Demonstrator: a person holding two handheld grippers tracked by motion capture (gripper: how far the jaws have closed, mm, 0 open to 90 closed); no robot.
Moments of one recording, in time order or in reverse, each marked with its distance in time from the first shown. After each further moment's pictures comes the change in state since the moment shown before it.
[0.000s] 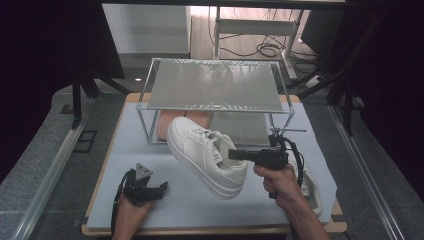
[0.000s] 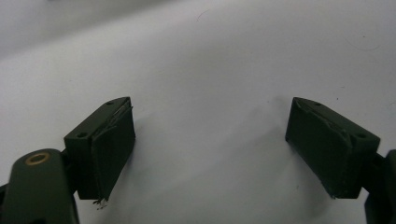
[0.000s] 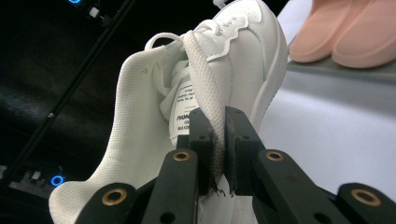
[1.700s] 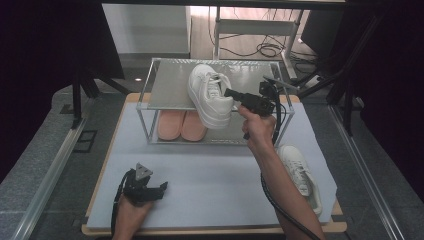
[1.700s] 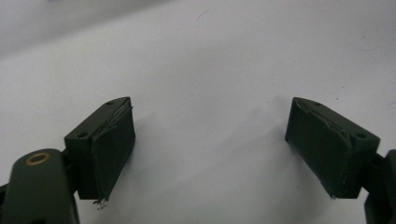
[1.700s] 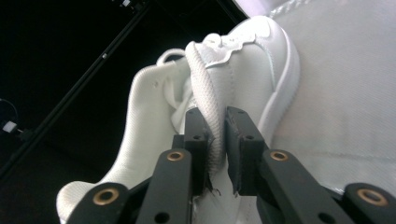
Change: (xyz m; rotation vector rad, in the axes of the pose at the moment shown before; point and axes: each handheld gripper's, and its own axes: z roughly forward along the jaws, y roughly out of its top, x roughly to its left) left arm 0.000 0.000 0.000 -0.003 0.000 -0.001; right arm -0.012 0.116 0.043 -0.353 -0.298 0.034
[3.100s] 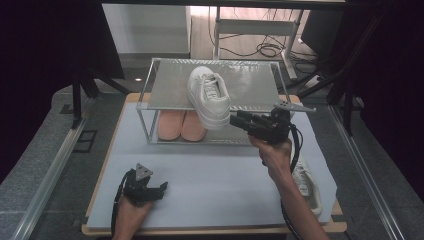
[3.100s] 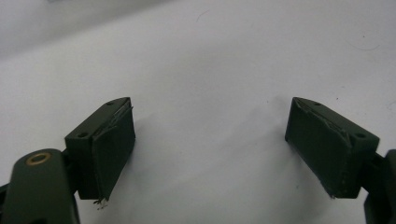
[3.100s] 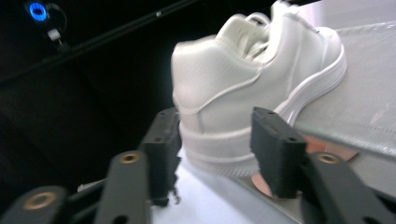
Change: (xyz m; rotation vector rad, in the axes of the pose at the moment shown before) left arm 0.000 0.000 0.000 0.000 0.003 0.004; right arm 0.005 -0.047 -0.064 0.010 0.173 -0.426
